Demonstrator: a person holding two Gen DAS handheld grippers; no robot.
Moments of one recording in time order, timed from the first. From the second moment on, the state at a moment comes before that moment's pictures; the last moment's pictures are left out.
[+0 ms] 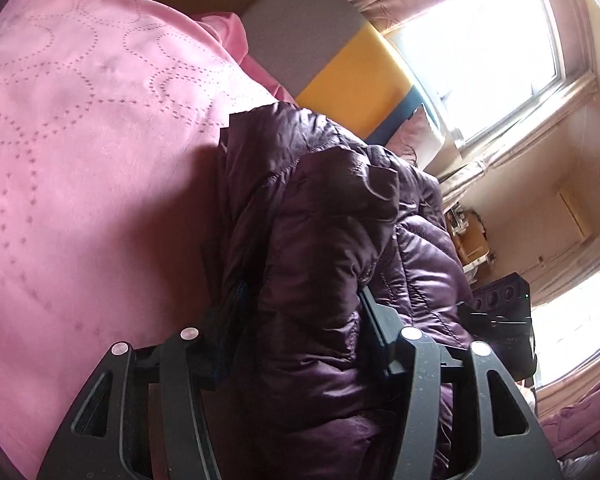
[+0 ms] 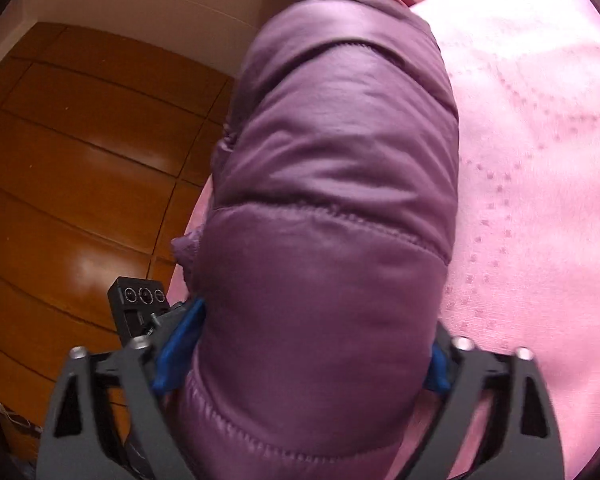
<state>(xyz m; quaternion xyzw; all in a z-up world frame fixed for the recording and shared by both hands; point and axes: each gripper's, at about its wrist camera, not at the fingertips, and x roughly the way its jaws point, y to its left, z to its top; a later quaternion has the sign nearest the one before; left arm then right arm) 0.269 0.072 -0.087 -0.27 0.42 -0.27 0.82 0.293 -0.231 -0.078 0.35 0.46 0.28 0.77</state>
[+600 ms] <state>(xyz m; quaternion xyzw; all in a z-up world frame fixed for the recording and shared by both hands) 0.301 -0.232 -0.033 -0.08 0.45 -0.43 0.78 0.193 -0.461 -0.016 0.30 0.38 0.11 0.87</state>
